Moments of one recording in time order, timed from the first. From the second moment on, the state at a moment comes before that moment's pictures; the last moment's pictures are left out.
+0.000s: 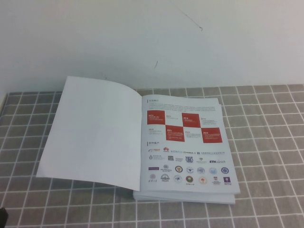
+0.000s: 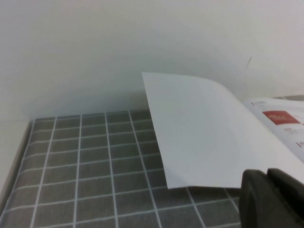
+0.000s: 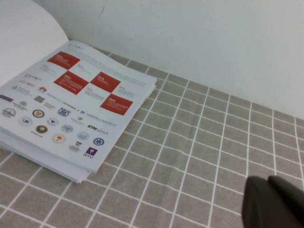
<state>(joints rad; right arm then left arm) 0.31 0.03 -0.39 -0.07 0.80 -0.16 -0.13 -0.02 0.03 -0.29 0.17 0.22</state>
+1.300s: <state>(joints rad) 0.31 0.03 -0.39 -0.07 0.80 -0.16 0.02 -0.02 0.02 -0.16 0.38 0.01</state>
